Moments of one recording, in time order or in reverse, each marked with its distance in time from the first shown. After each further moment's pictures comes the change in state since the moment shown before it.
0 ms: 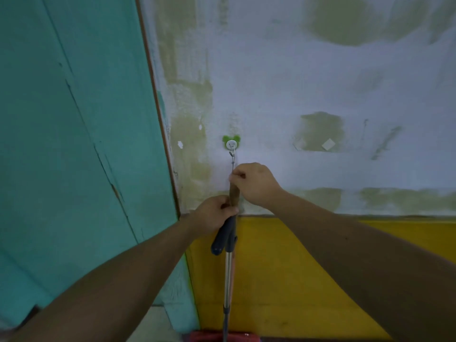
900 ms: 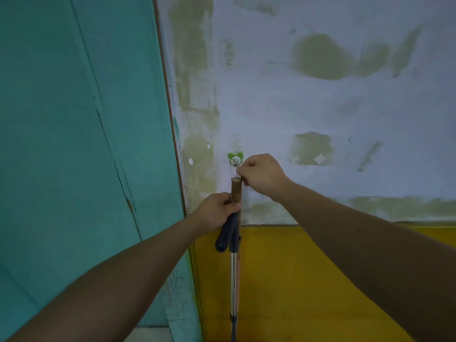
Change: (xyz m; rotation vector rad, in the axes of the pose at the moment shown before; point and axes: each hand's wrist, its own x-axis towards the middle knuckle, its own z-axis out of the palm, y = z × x) left_hand -0.031 0.031 -0.030 -0.054 0.069 0.143; right_hand -0.012 -0.044 -0.047 0.338 0.108 0.194
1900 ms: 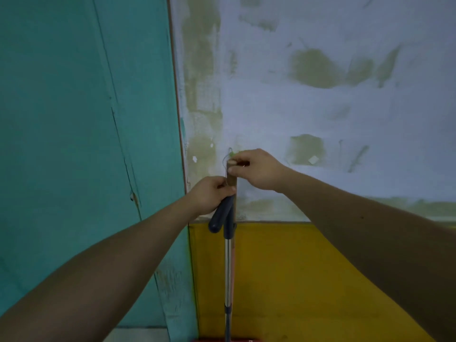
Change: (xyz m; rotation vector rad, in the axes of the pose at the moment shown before) left_hand -0.032 0.037 -0.026 0.009 0.085 0.060; right_hand -0.037 -0.035 -0.017 -0.195 -0.188 -0.281
